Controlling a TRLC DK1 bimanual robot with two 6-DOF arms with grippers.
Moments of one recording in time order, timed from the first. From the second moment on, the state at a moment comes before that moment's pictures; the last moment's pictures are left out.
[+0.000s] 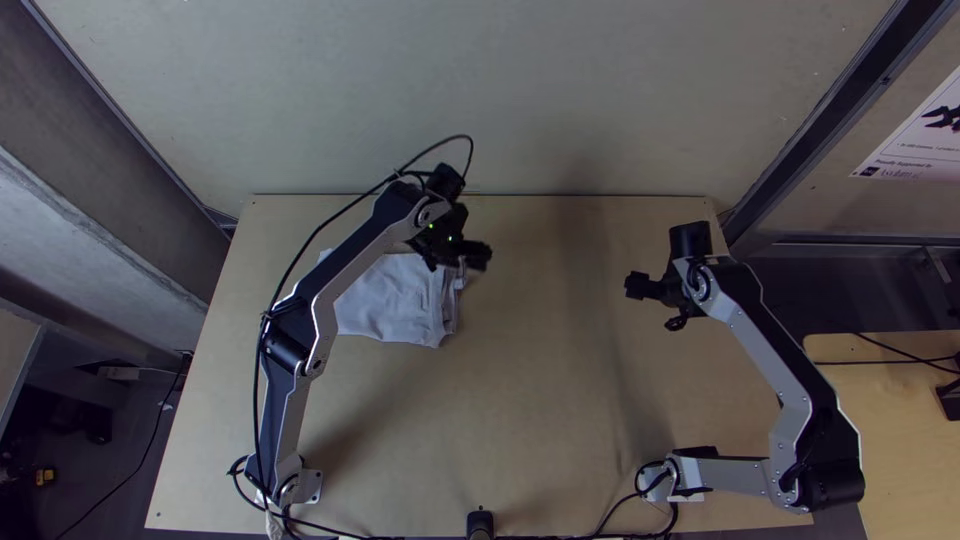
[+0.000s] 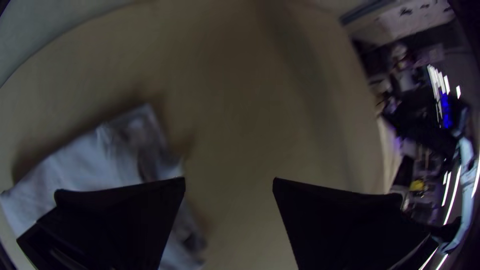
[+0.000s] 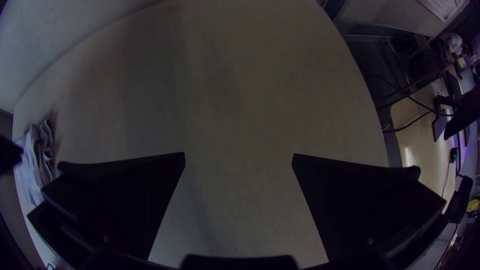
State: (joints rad) left arm -0.55 2.15 2.24 -1.14 0.30 -0.28; right arm 0.13 1.41 1.11 -0.79 0.17 0.32
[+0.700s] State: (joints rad) left arm -0.53 2.00 2.15 -1.12 0.07 -0.25; right arm 0.09 1.33 1.24 -0.72 0.17 0.17
